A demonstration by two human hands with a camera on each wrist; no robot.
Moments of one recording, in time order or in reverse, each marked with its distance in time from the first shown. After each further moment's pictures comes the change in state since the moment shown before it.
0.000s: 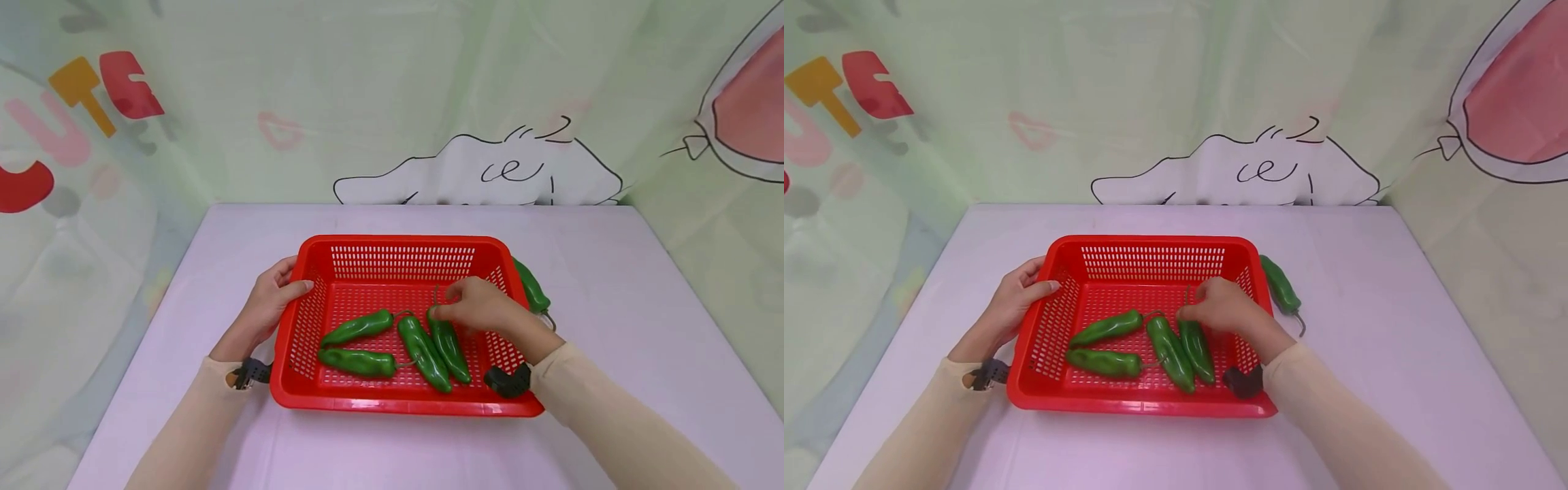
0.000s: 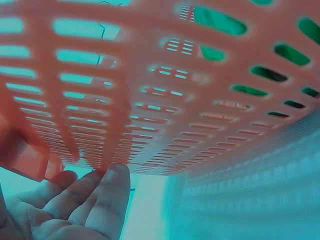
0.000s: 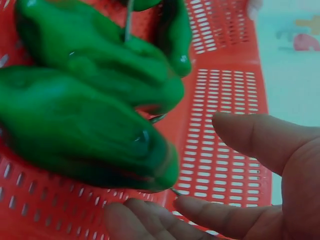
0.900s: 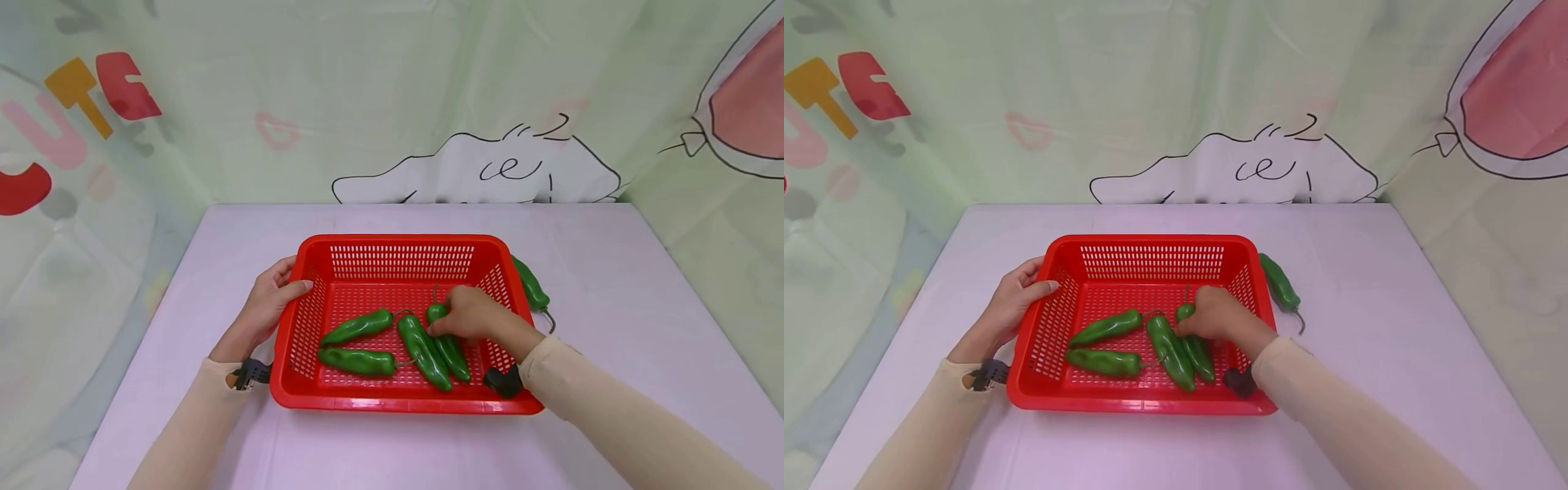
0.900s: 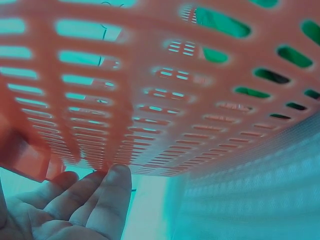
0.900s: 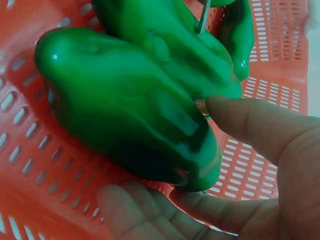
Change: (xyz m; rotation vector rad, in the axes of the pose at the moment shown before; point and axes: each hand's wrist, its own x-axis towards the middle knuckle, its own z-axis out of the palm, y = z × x) left_hand 0.000 0.001 0.000 -0.006 0.006 -0.002; right_hand 0.005 -0.001 0.015 -0.197 -0.027 -0.015
